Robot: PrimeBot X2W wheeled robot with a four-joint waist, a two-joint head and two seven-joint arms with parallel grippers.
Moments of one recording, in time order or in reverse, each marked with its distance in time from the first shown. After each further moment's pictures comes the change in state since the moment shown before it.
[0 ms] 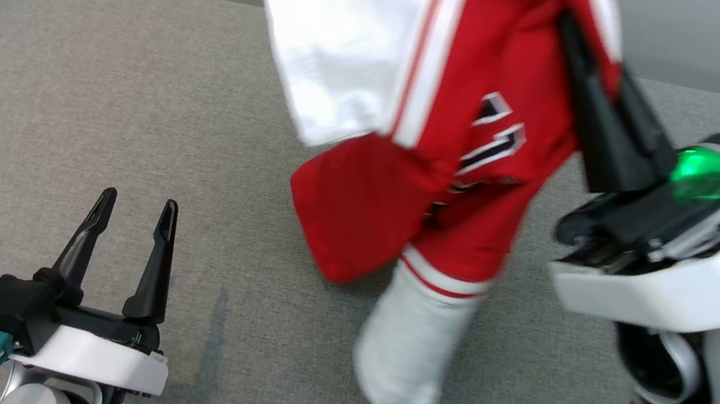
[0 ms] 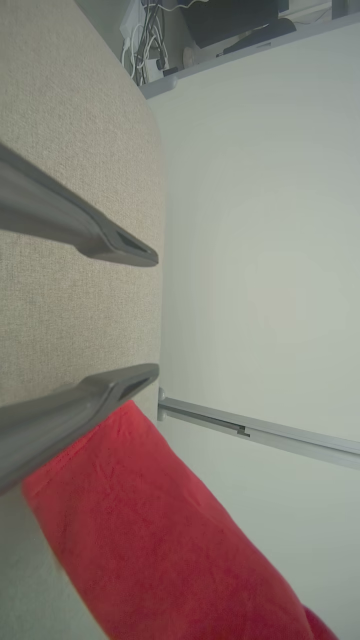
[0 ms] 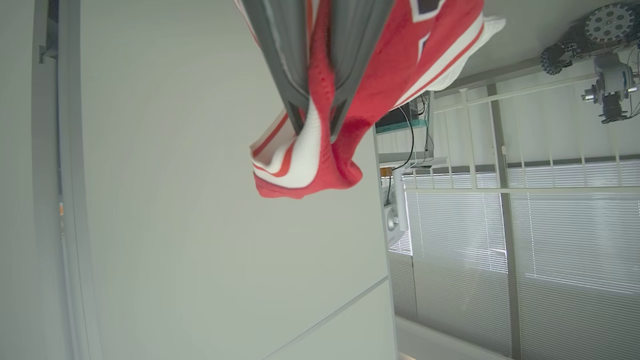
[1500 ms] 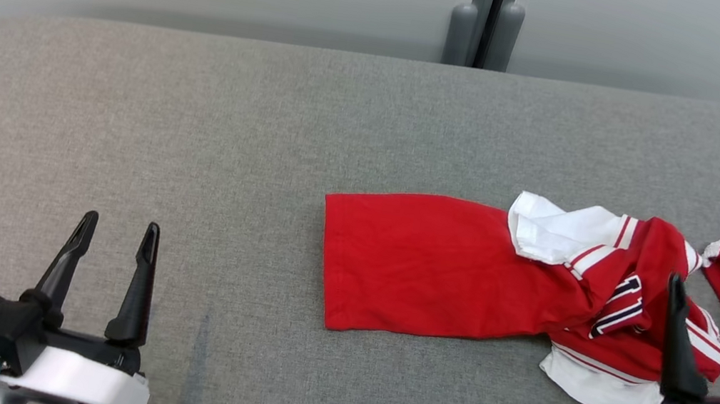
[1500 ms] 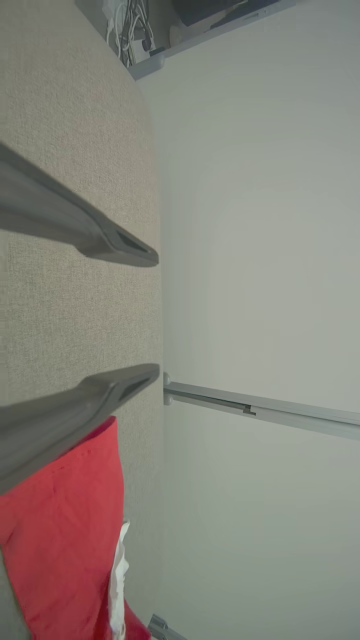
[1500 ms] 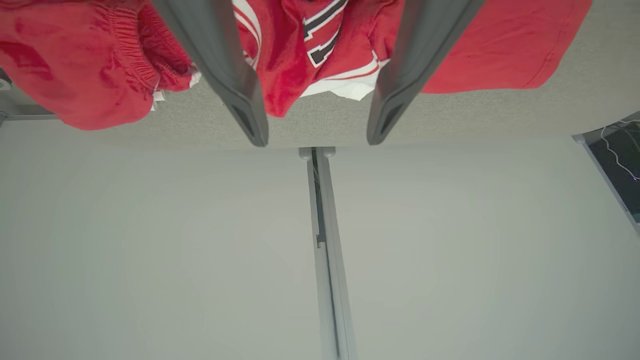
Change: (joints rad) left arm 0.059 0.041 0.003 -0.024 0.007 0.023 0.014; right arm 0.530 0.029 -0.423 0.182 -0.231 0.000 -0.089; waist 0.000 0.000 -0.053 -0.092
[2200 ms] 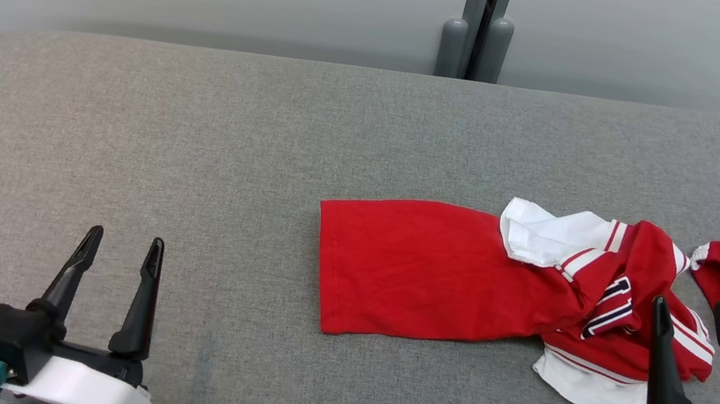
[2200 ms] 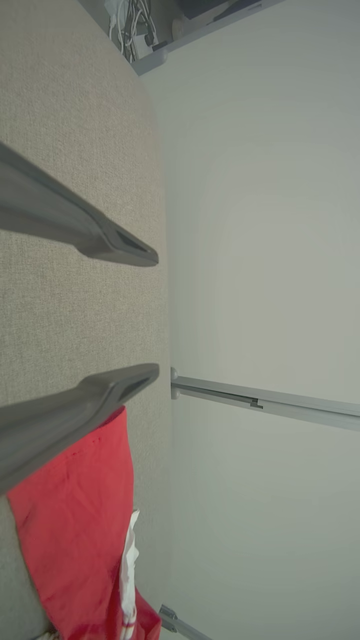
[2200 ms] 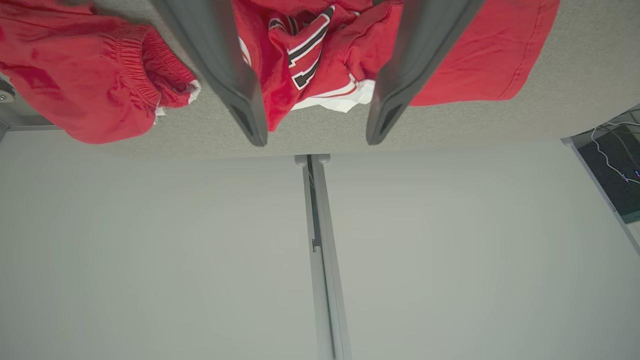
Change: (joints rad) left arm 0.032 0.015 -0.016 -0.031 -0.004 0.017 0.036; right arm 0.087 0.049 -0.003 -0.110 -0.016 0.000 0.063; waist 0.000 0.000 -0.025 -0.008
